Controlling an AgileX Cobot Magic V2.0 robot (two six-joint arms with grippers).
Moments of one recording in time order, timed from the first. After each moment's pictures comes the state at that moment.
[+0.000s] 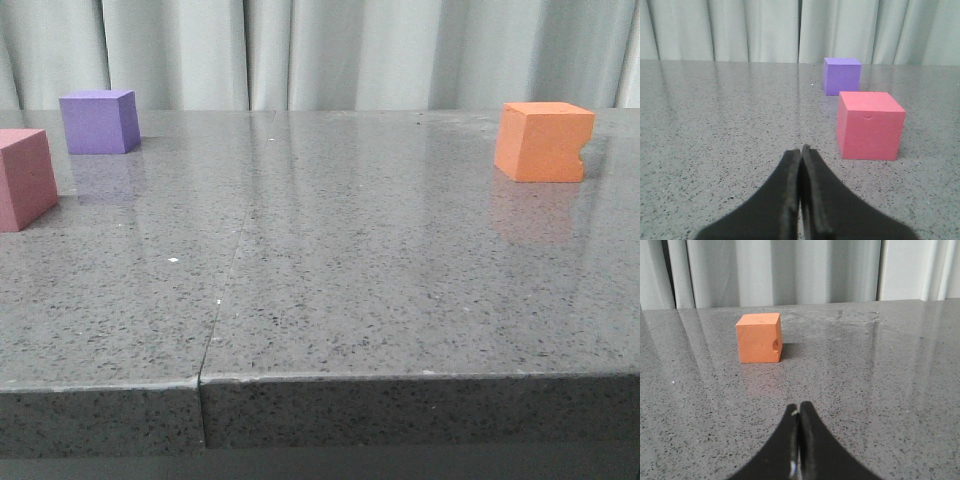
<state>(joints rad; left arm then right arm) 0.01 -0.01 0.00 0.01 0.13 -0.05 0.02 -0.01 0.03 -0.02 0.07 0.10</state>
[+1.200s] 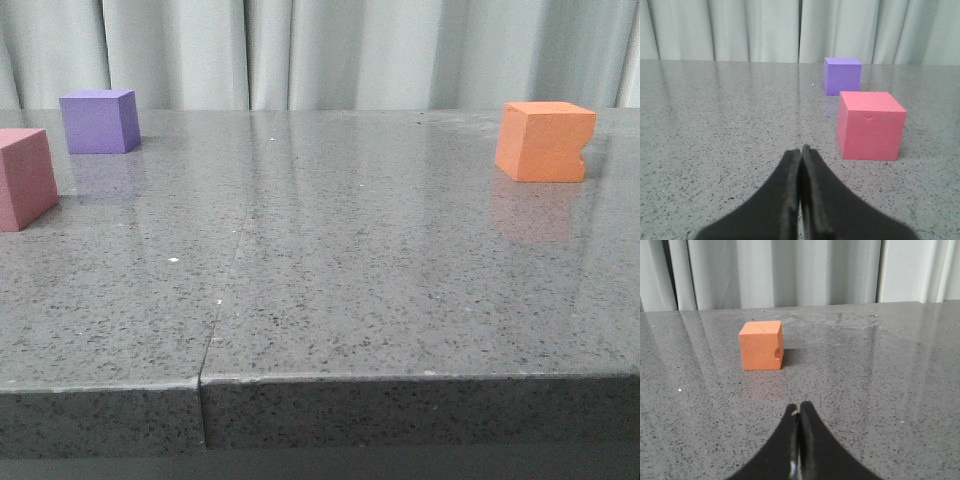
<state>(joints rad) 0.01 -0.01 0.00 0.01 0.13 -0.05 0.02 -0.01 -0.12 -0.02 0.24 0.10</state>
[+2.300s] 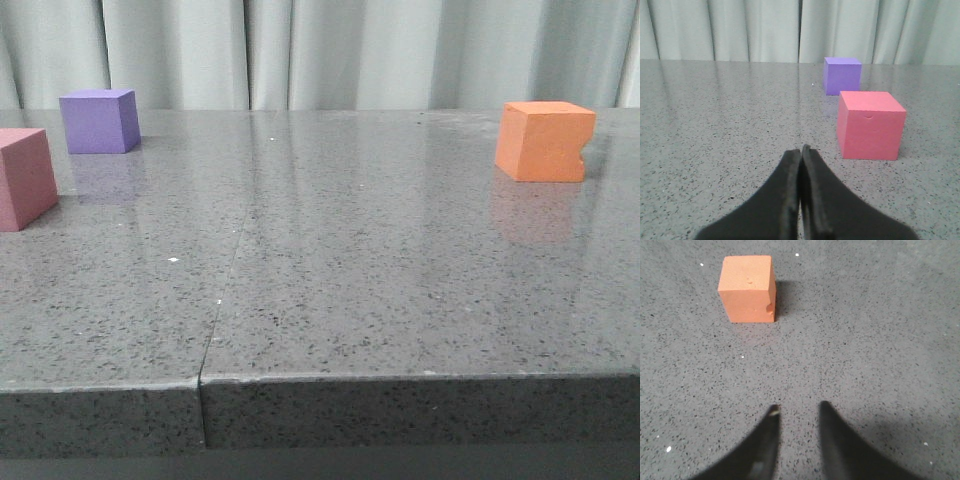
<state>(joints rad) 0.01 -0.01 0.00 0.01 0.13 -0.05 0.02 0.84 -0.82 -0.02 0.69 0.10</state>
